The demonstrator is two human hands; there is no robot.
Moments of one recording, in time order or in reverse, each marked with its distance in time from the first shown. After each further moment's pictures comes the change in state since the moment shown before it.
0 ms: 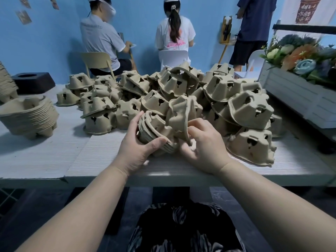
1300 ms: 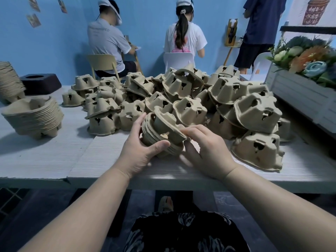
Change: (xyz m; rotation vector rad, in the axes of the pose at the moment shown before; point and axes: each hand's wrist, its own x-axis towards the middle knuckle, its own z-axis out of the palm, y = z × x) left_hand -0.001 -0.001 -0.004 0.037 -0.016 -0.022; right_hand -0.002 -0.001 0.000 0.199 -0.028 -0.082
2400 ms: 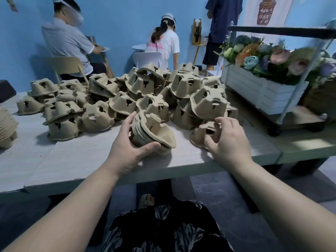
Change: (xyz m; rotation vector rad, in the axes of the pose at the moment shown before) left_hand -0.008 0.019 0.056 0.017 -0.132 0.105; right_hand -0.066 0.037 -0.095 -0.388 0.064 0.697
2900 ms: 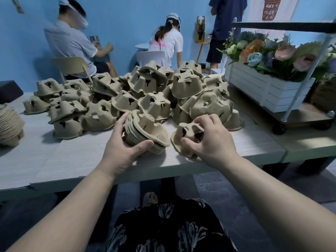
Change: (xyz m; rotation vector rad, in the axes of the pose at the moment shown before) left_hand -0.008 -0.002 -0.015 -0.026 0.073 -0.013; right_hand -0.002 -0.035 0.007 0.091 -0.105 -0.142
